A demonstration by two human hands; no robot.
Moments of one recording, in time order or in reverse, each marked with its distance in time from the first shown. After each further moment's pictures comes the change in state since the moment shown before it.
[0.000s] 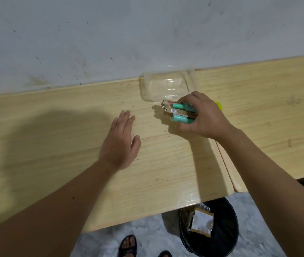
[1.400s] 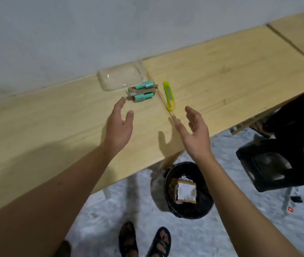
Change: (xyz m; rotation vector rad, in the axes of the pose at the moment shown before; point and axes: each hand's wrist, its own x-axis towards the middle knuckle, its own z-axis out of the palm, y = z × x) left_hand -0.002 0.138 -0.026 -0.768 0.004 -0.327; right_hand -0.204 -0.043 -0.004 0.720 0.502 0.614
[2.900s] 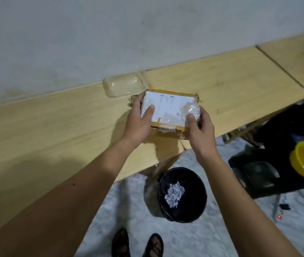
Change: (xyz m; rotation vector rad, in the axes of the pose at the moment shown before) left_hand -0.021 0.083 0.001 -0.276 -0.100 -0.019; right_hand -0.012 -0.060 -0.007 0.039 0.119 0.085
